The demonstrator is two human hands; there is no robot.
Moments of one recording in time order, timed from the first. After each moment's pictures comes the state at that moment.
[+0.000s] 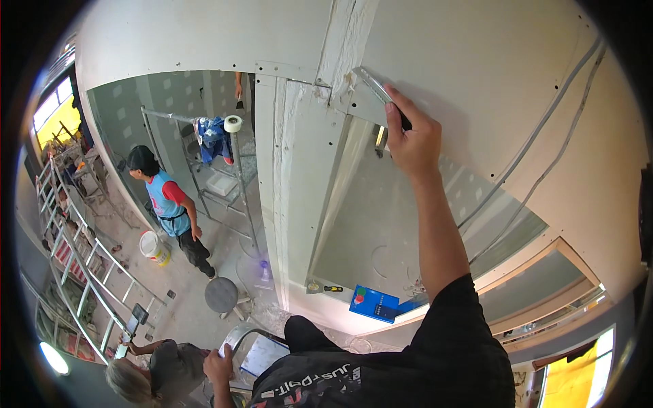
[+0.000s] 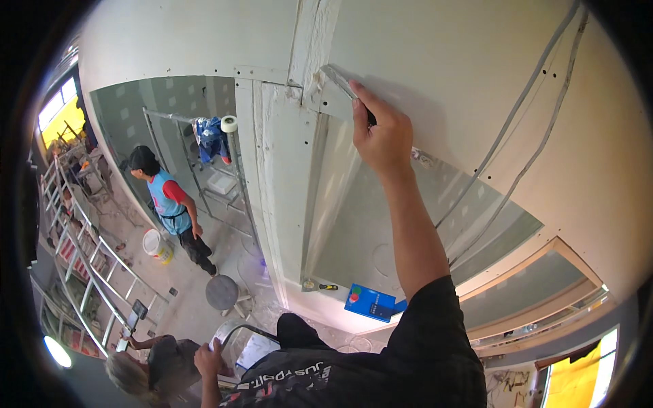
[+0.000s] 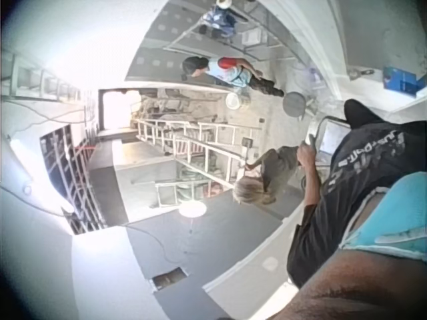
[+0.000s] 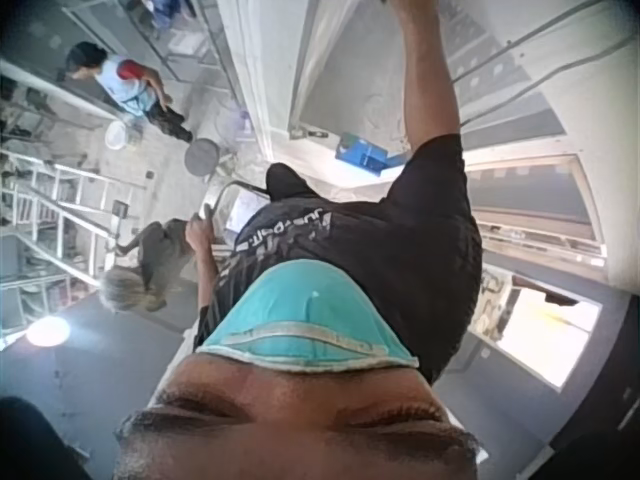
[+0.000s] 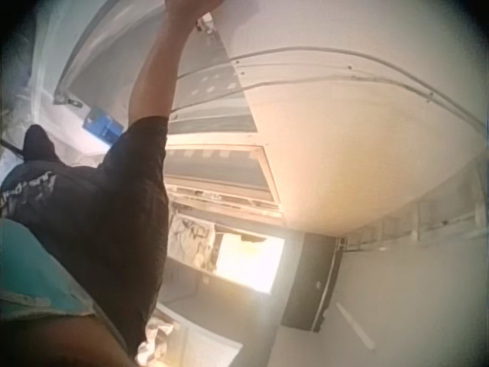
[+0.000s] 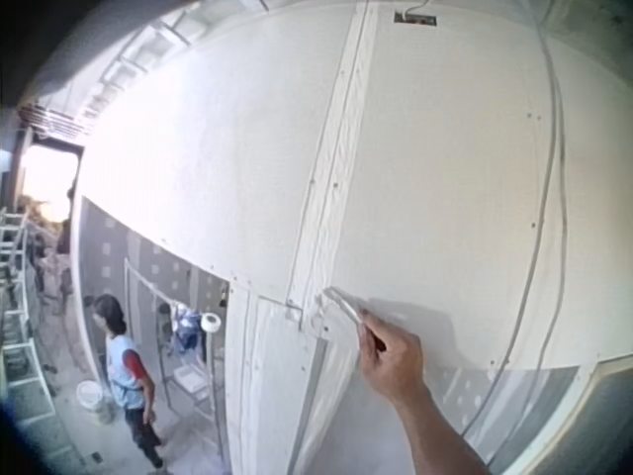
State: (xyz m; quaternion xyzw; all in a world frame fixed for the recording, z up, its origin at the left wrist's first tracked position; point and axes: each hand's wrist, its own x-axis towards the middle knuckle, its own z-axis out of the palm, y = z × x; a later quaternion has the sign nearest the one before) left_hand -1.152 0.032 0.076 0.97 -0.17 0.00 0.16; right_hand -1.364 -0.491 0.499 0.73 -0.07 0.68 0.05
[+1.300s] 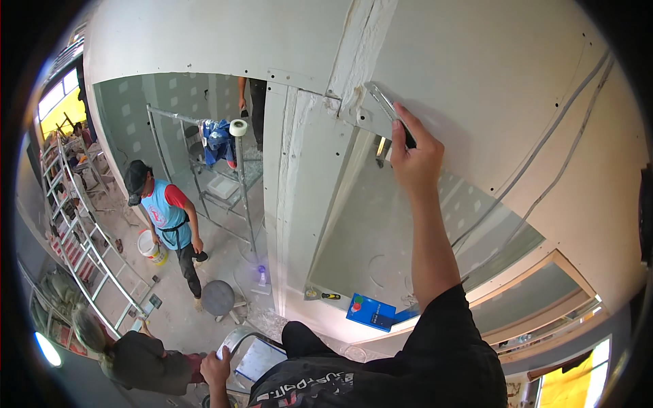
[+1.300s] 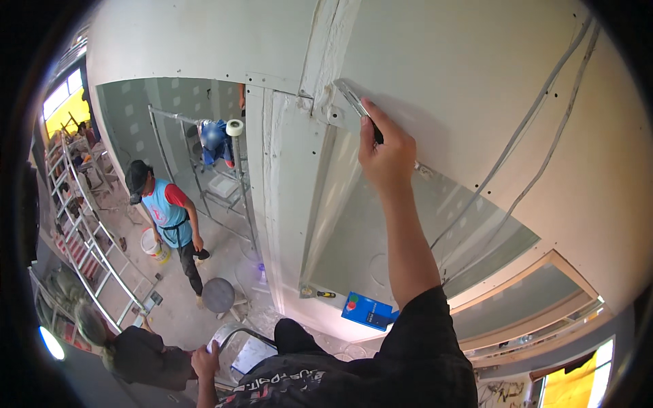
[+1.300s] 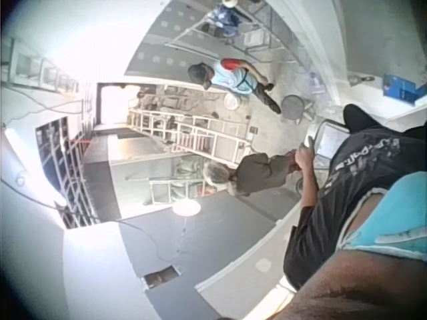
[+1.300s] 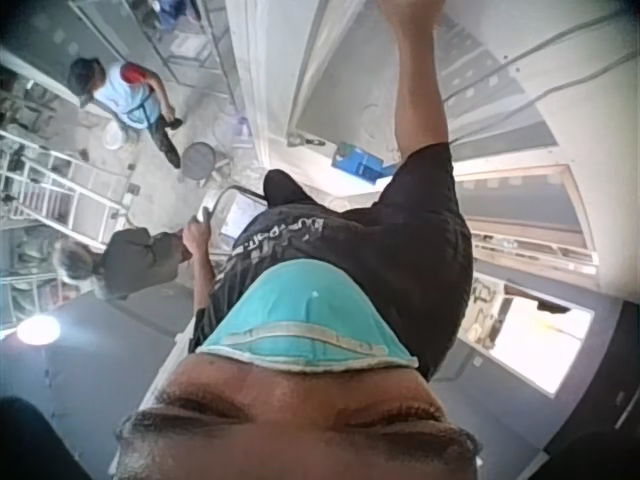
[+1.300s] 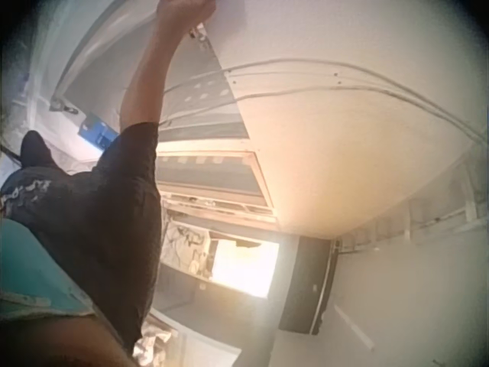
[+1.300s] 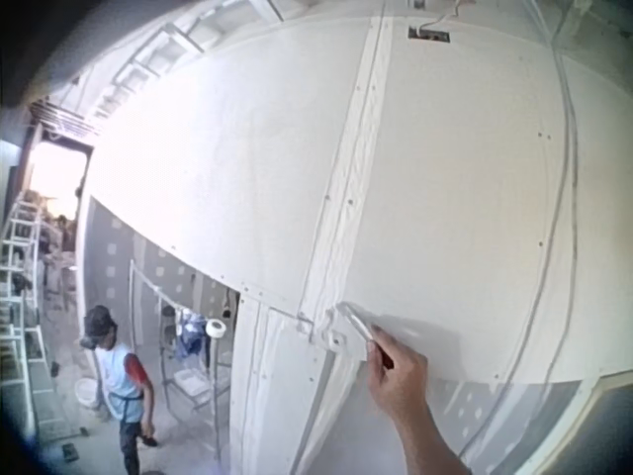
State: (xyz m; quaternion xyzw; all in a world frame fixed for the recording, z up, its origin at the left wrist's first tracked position) left_hand -1.154 0.038 0.089 0.97 -0.18 0.01 0.15; right_hand -1.360 -0.476 0.505 0.72 -0.11 0.68 0.06
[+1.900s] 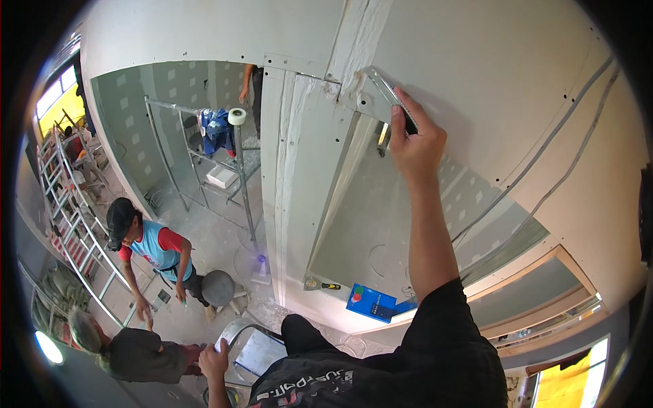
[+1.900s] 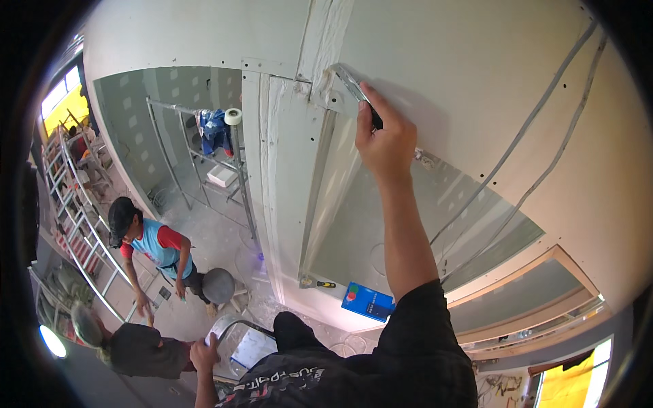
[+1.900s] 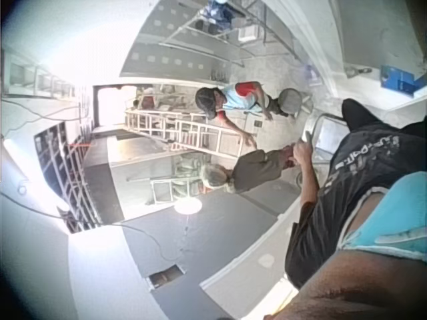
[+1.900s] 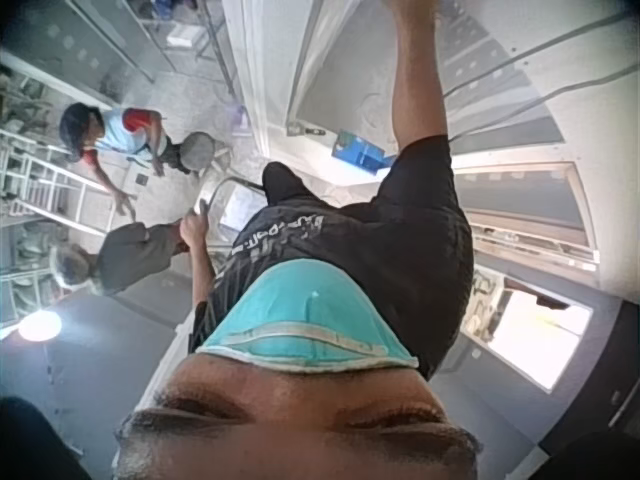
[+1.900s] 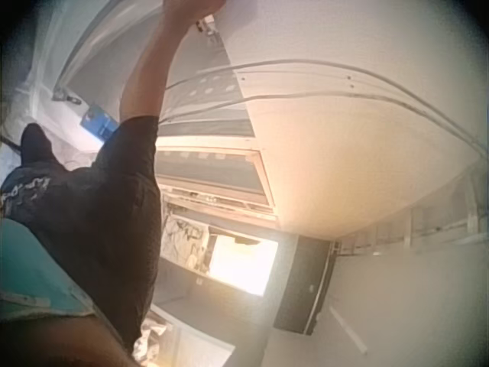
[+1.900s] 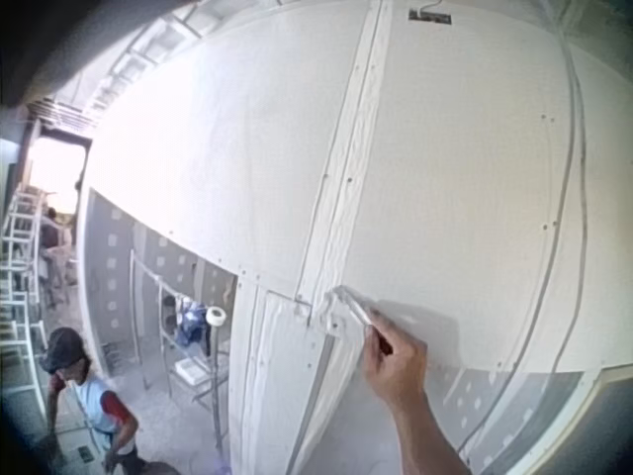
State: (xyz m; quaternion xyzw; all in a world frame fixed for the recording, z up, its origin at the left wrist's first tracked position) left_hand -1.149 0.035 0.099 0.97 -0.17 -0.03 0.15; right_hand -1.350 -0.480 0.505 0.72 -0.12 0.69 0.04
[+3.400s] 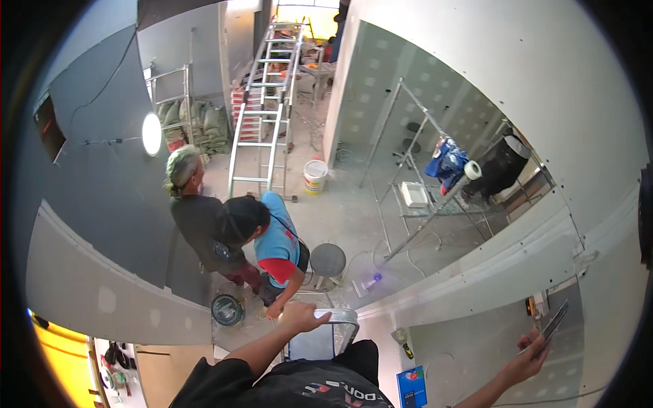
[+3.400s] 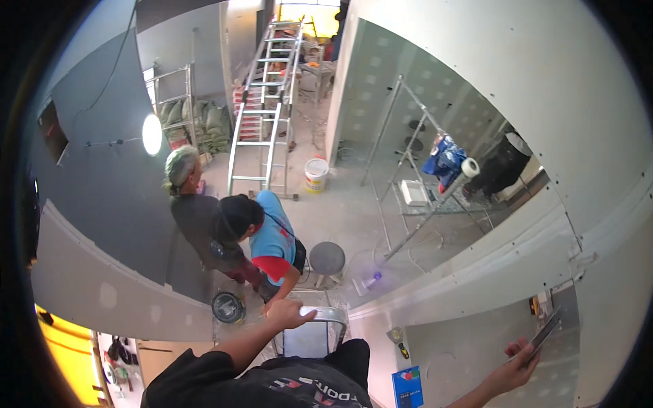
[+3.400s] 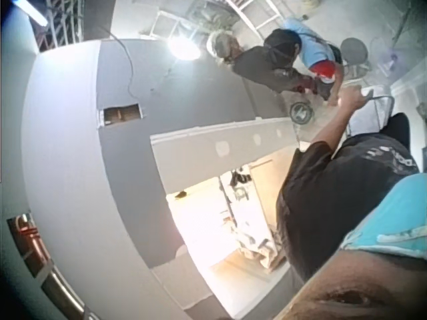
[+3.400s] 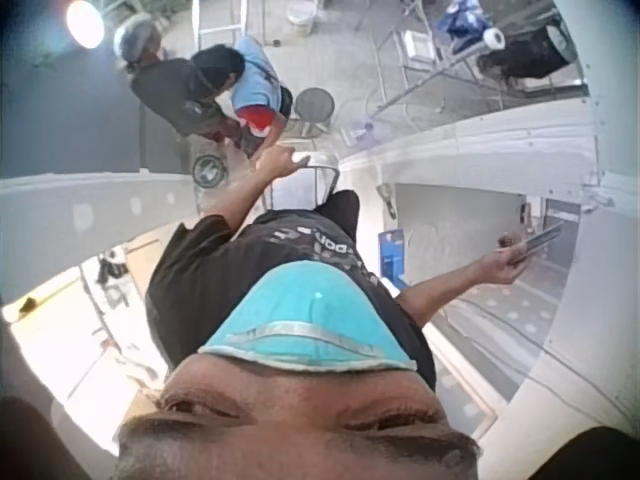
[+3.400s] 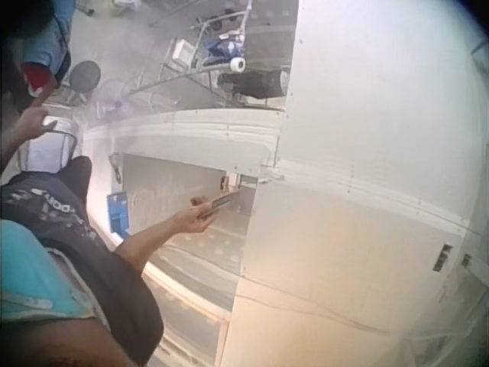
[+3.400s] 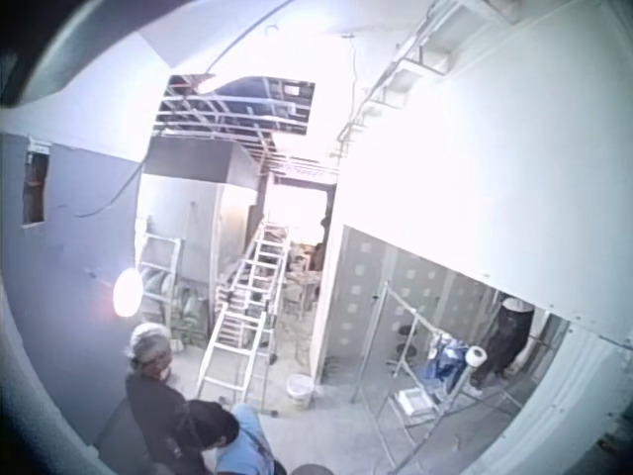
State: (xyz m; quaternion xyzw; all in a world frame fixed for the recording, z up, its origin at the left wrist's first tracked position) left_hand -1.147 0.039 0.127 0.96 -0.16 -0.10 0.20; right_hand -1.356 -0.413 0.358 0.62 -0.26 0.65 -0.34
